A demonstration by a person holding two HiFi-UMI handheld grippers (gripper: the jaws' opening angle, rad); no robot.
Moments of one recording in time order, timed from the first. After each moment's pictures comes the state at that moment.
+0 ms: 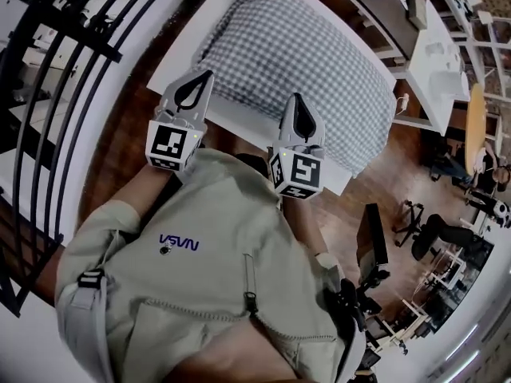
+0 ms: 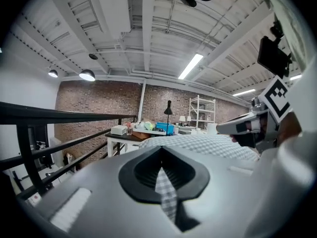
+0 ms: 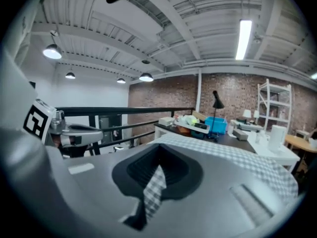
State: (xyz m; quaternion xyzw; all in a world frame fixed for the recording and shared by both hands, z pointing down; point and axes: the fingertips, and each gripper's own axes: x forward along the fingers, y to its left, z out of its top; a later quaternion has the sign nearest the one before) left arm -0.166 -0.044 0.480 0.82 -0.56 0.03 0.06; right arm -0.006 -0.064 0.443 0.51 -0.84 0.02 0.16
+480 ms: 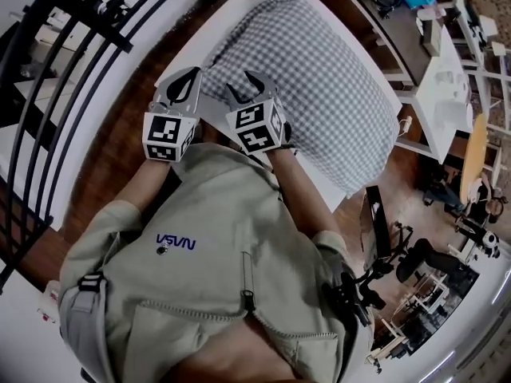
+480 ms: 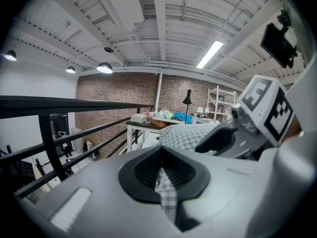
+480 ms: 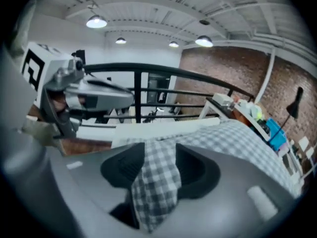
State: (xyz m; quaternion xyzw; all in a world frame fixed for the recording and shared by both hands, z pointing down) left arm -0.218 -0.060 0.524 0.75 -0.64 0.07 0.14; right arm -0.144 -0.083 0.557 0.22 -0.88 -0.01 0.42
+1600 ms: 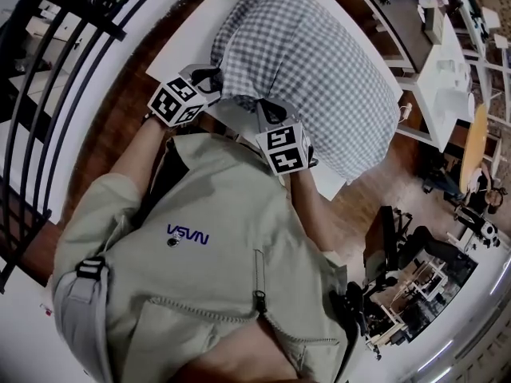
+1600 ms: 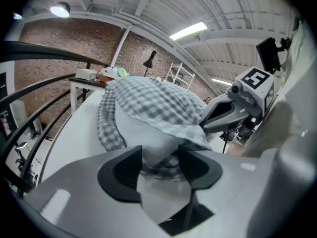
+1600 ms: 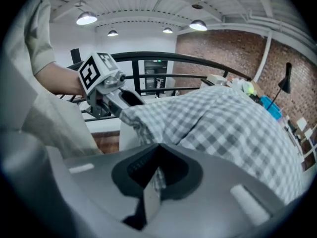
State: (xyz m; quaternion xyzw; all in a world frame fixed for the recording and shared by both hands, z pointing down) left arm -0.115 -0.056 0.619 0.88 -0.34 0.17 0.29; right arm -0.038 -0.044 0.576 0.22 -0.85 0.05 0.47
